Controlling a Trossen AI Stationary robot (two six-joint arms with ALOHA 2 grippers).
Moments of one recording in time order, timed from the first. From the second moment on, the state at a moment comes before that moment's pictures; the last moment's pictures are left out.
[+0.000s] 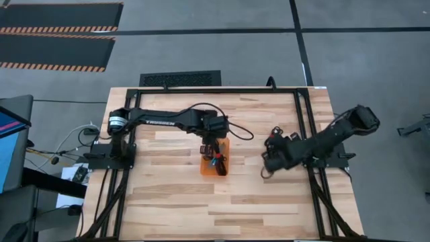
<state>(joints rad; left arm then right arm) 0.07 1.93 1.65 -0.94 -0.20 0.23 0.35 1.38 0.68 -1.00 0.68 1.33</state>
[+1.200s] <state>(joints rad) -0.19 1.09 0.70 0.03 -0.46 0.02 0.08 1.43 0.62 -0.77 0.45 1.40</state>
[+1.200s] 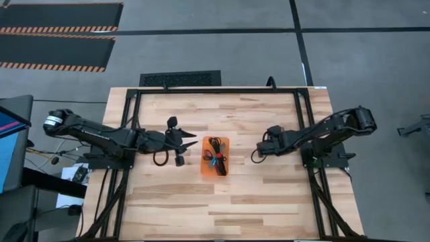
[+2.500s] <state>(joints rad) -0.12 1.51 0.71 0.50 -0.35 0.00 0.47 1.43 0.75 -0.36 0.92 0.69</state>
